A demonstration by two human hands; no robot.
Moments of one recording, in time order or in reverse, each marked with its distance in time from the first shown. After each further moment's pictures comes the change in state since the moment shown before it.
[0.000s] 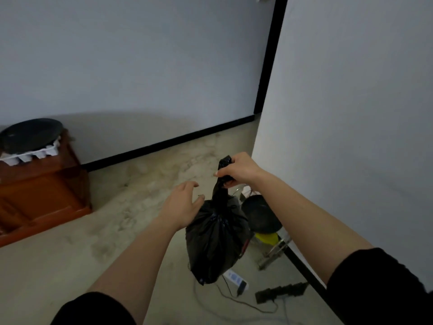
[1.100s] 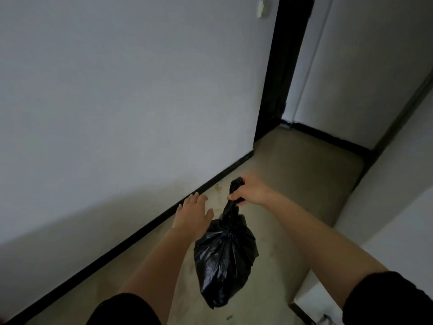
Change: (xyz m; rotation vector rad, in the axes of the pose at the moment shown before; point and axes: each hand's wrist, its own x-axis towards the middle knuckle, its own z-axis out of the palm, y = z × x) left_hand 0.797 -0.217 -0.123 0.175 -0.201 0.188; right_hand 0.746 -0.205 -0.038 0.019 0.173 0.116
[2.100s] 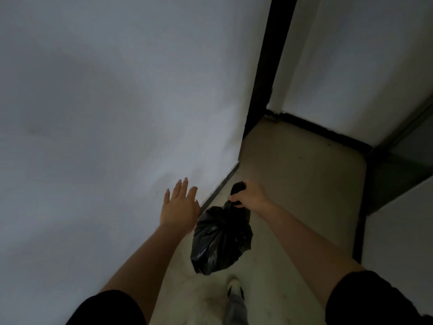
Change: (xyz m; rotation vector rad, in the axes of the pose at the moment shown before) left_hand 0.663 -0.030 -0.018 0.190 0.016 0.180; right_hand 0.612 -0.001 -0.188 0.231 0.279 0.262
